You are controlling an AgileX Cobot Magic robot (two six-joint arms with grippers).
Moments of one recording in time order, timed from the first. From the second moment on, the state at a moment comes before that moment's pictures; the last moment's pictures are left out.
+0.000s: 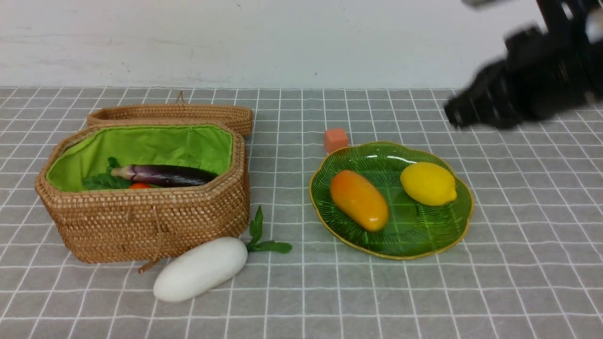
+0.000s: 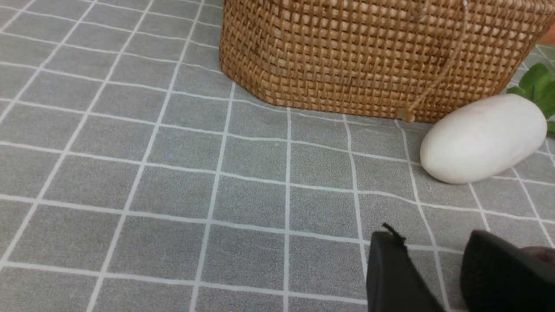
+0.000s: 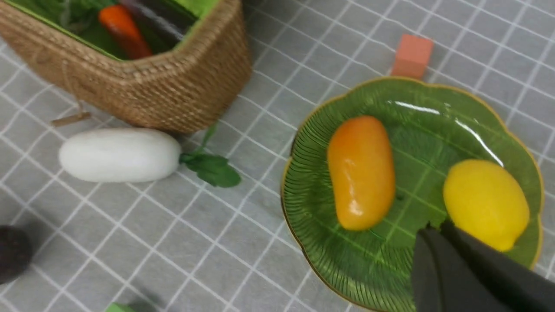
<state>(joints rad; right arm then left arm) 0.37 1.29 -1.24 0.27 0.73 -0.30 -0.03 -0.01 0.03 -0.05 0.38 -0.18</state>
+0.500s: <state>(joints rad) 0.37 0.81 -0.58 0.29 0.26 -0.29 -0.03 -0.01 0.03 -0.05 0.38 -0.18</state>
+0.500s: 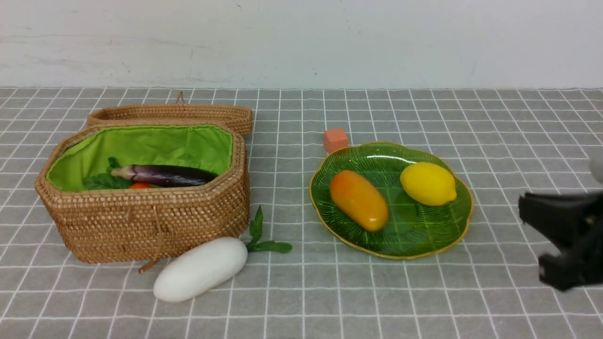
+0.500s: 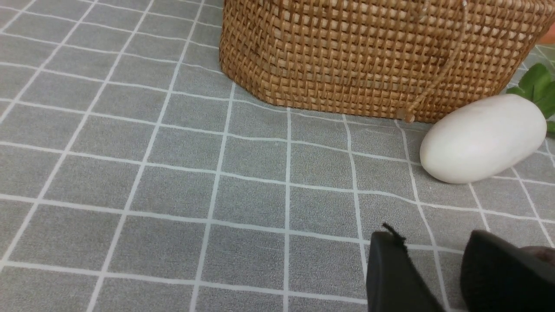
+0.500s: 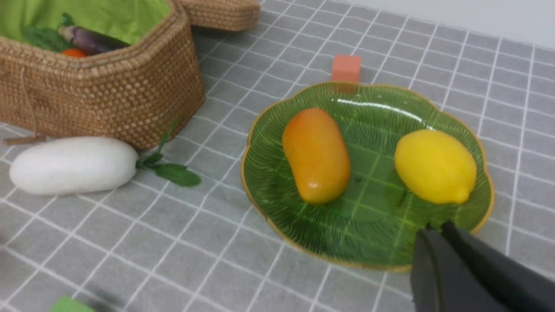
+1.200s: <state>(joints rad) 0.37 0.78 -0.55 0.23 0.26 -0.31 -0.03 -0.01 0.03 -0.05 0.38 -0.18</state>
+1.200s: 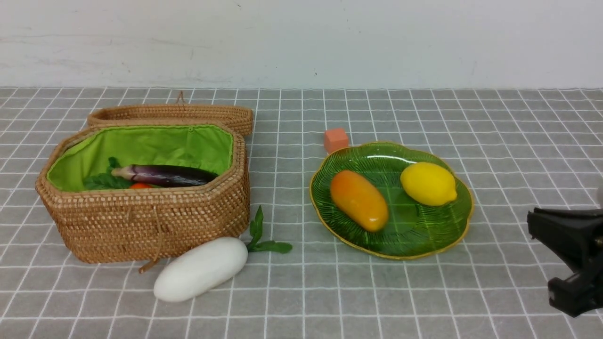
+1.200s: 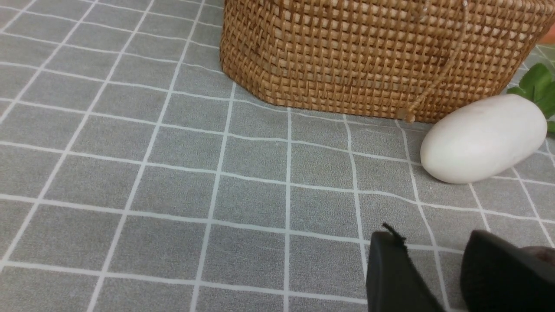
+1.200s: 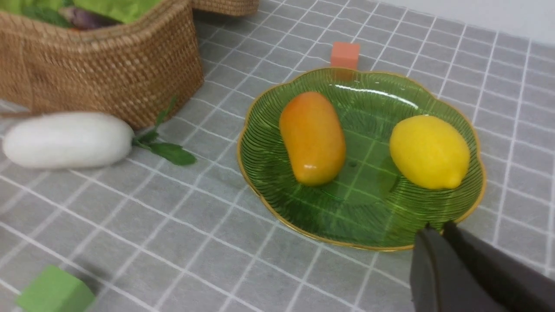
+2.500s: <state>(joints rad) -0.14 -0.01 0.01 0.15 0.40 -0.26 -0.03 -0.01 0.03 -0.05 0.38 -0.18</state>
